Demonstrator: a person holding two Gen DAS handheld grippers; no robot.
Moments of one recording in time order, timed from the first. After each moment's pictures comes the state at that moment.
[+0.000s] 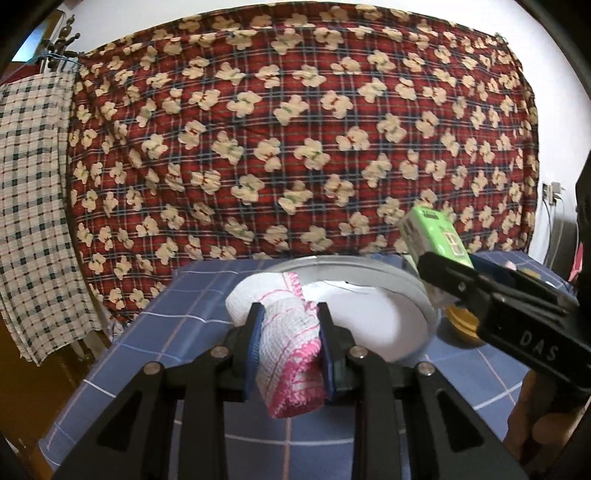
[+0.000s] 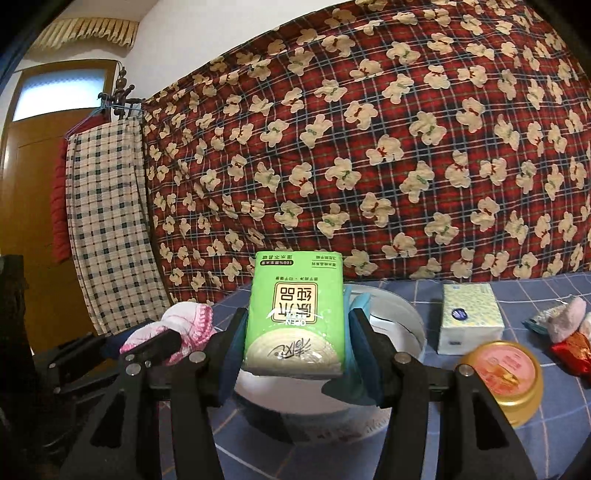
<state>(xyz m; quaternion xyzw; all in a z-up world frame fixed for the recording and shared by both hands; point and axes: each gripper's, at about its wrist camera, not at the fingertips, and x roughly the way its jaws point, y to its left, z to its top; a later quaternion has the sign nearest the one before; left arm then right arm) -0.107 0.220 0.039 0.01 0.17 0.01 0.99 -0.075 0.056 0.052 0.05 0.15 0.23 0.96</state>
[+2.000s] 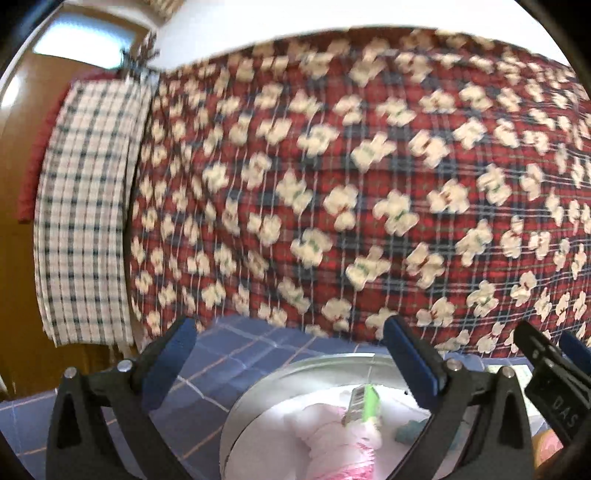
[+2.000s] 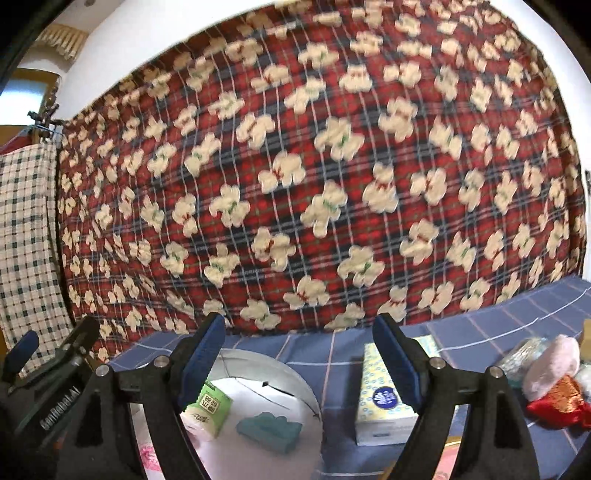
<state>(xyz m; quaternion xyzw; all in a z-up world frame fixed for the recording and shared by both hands) 0.005 0.186 0.041 -0.05 0.03 0.20 0.98 0.037 0.003 0.048 0.07 0.08 0.08 0.99</state>
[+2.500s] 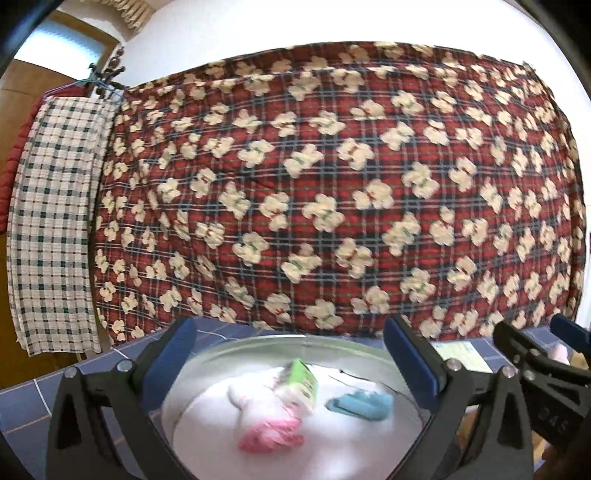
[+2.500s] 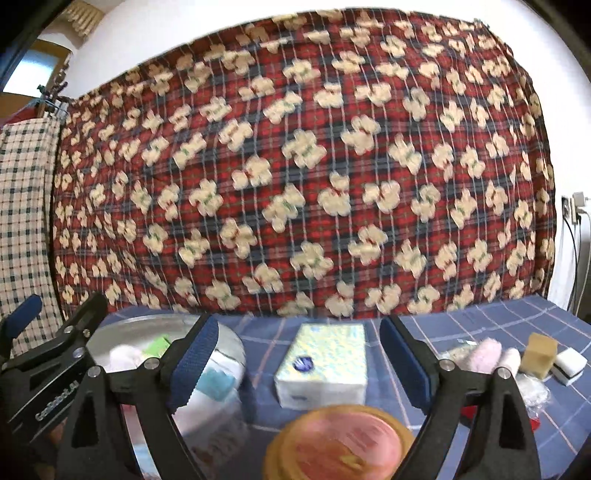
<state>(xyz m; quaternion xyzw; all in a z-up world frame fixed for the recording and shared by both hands) -0.029 0.128 0.028 -0.03 0.03 0.11 0.99 -0.007 -0.050 0.035 0.02 0.09 0.04 0.99</state>
